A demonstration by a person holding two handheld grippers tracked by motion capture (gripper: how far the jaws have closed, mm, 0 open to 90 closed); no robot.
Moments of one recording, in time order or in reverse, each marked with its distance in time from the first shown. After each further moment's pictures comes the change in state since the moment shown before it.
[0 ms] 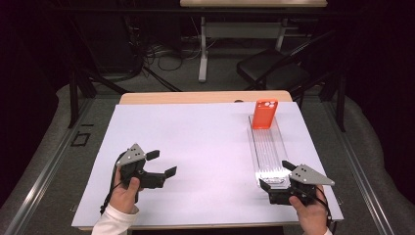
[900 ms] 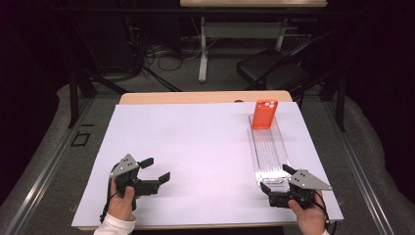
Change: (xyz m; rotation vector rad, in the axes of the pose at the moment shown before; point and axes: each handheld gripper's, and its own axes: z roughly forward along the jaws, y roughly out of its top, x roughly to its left) left arm 0.015 -0.041 0.001 -0.045 0.024 -0.061; right arm -0.002 -0.021 0.005 0.002 -0.018 -0.012
